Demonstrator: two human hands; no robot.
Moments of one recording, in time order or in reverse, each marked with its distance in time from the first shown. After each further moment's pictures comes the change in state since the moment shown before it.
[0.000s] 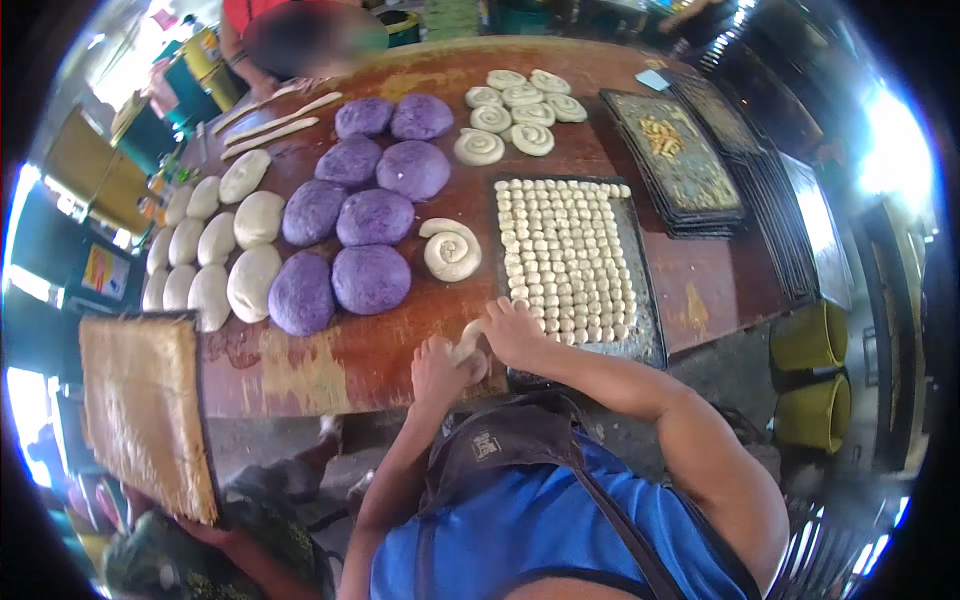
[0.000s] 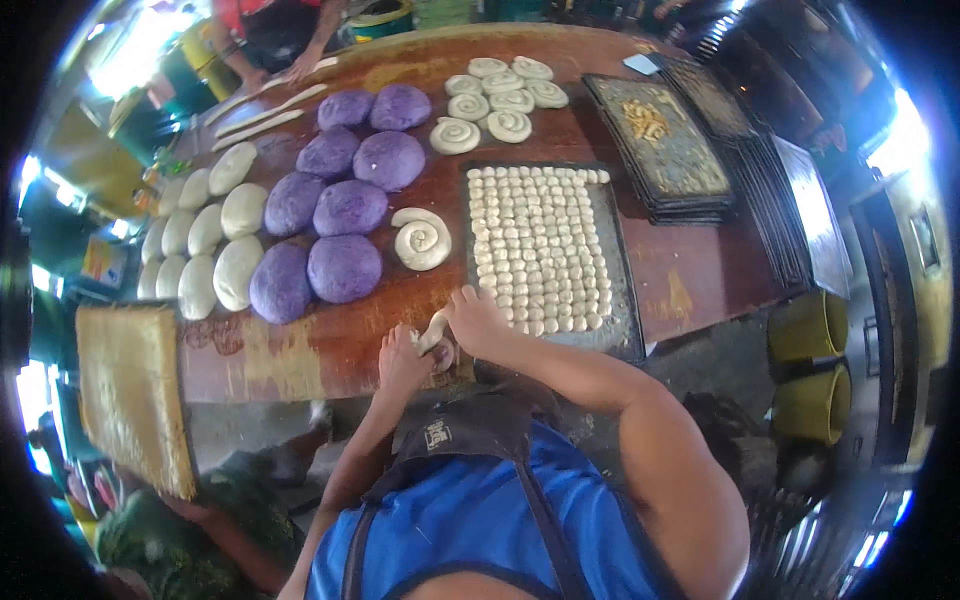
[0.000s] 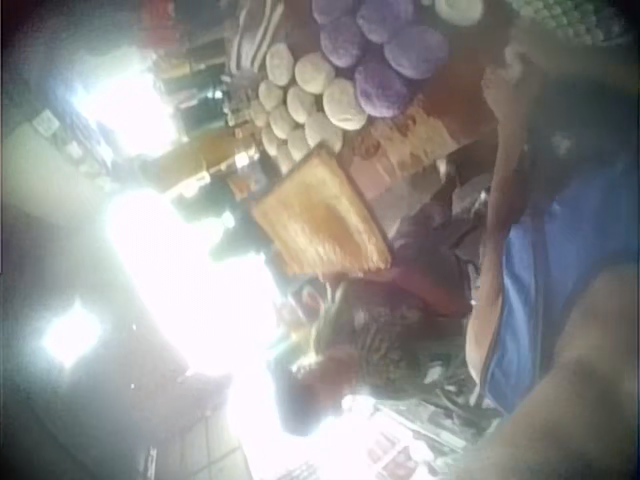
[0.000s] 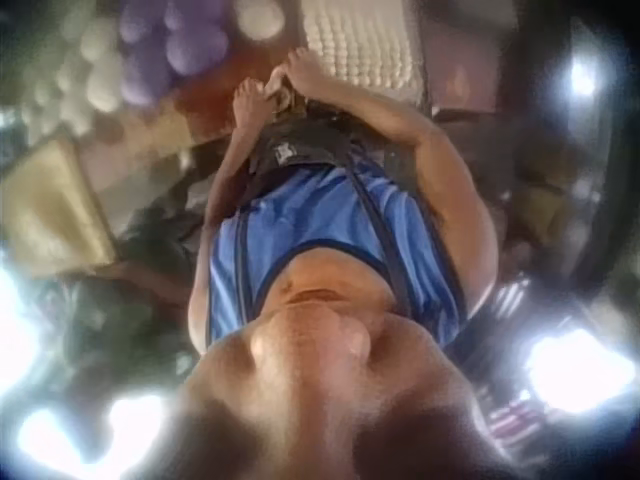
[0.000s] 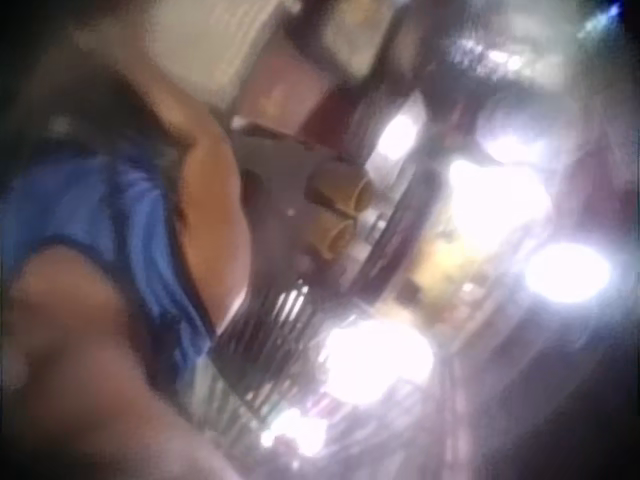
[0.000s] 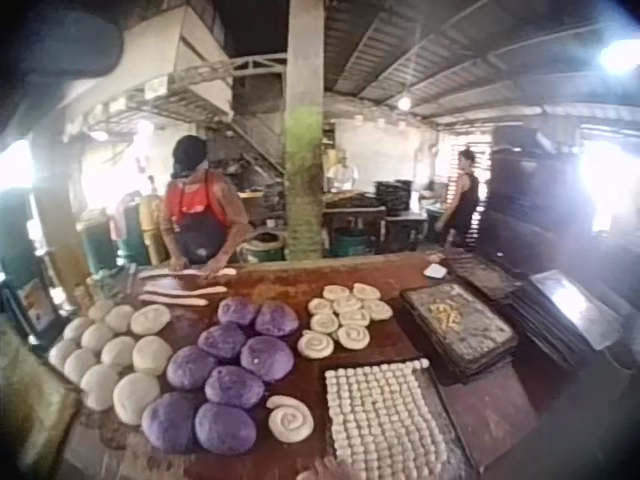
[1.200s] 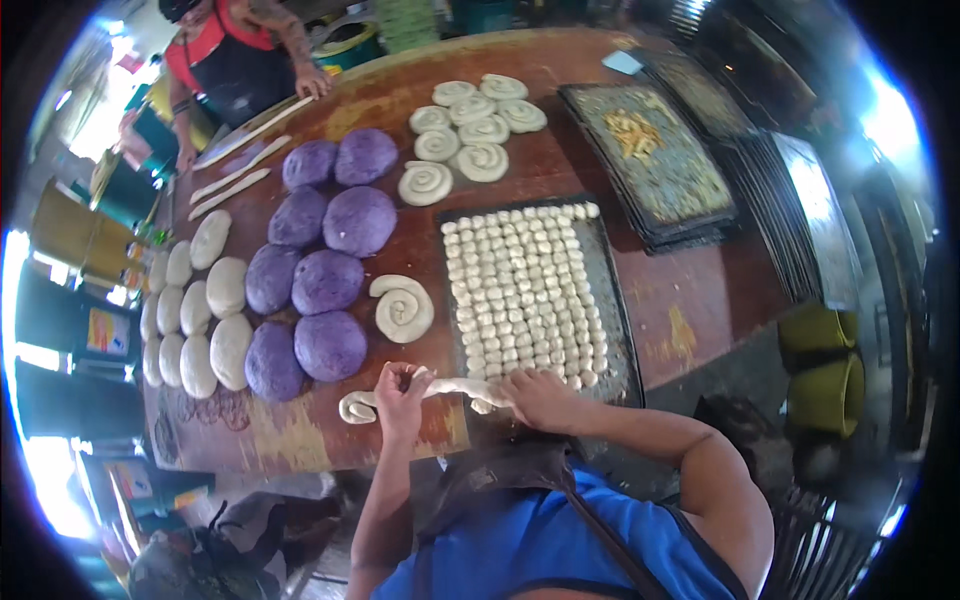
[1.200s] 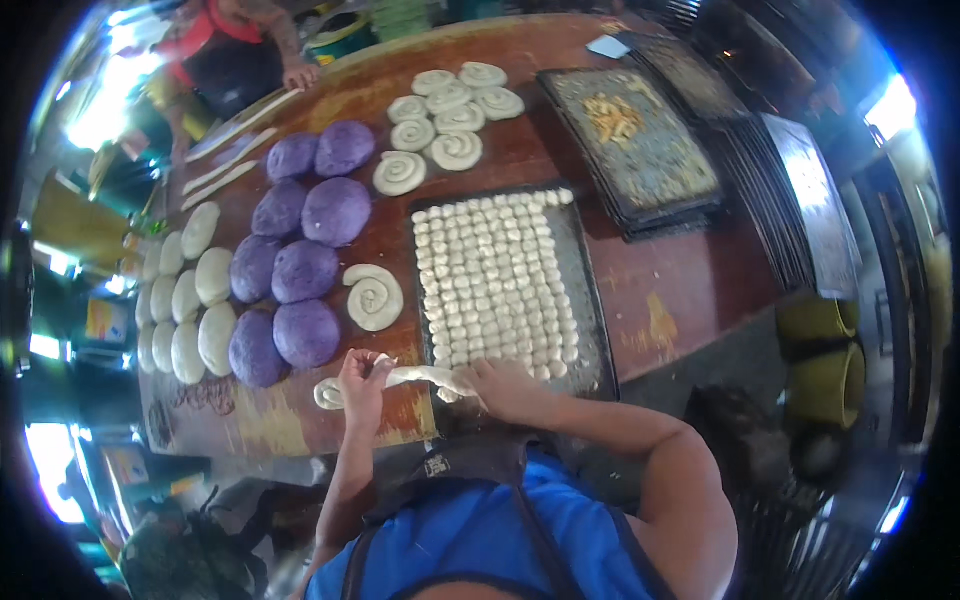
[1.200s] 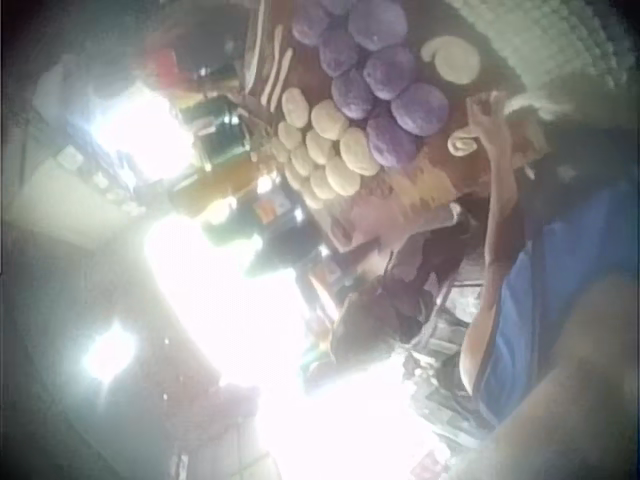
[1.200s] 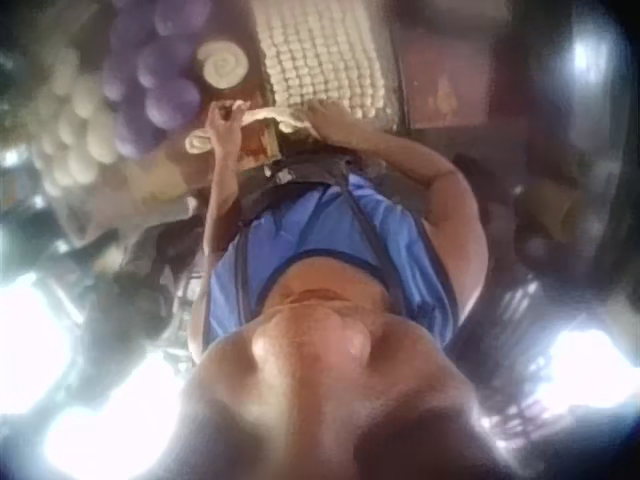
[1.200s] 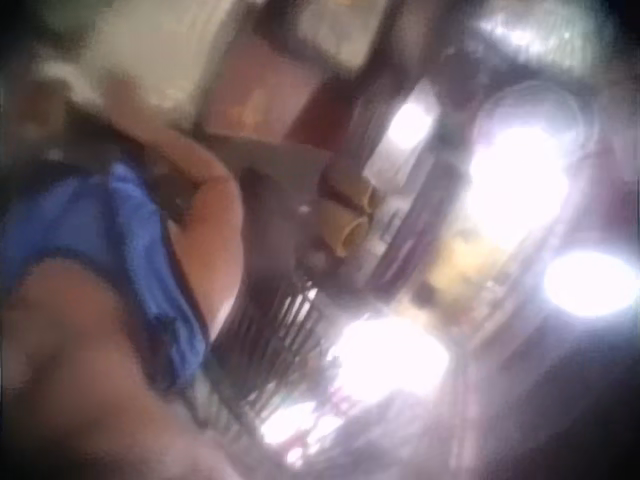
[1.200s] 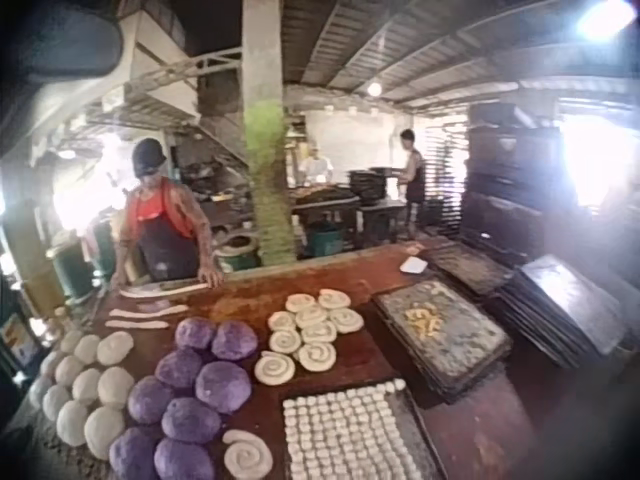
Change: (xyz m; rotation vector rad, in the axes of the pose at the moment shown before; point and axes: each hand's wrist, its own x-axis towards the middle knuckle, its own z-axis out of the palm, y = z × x) left_hand 0.070 0.042 0.002 -0.848 -0.042 -0.476; right_hand -0.090 0.081 -0.002 0.389 -0.110 0.013
